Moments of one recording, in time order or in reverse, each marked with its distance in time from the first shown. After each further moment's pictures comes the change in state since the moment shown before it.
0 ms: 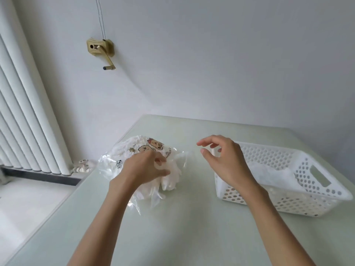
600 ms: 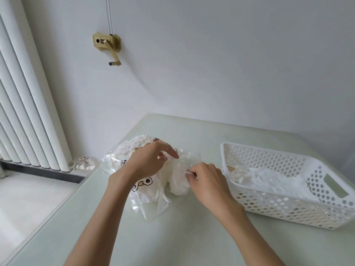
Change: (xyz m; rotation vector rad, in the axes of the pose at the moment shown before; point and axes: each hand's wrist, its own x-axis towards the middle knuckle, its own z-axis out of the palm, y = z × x) left_hand 0.020 -0.015 -0.006 -0.179 0.078 0.212; right_hand -0.013 -0.009 0.063 -0.441 -0.269 0.104
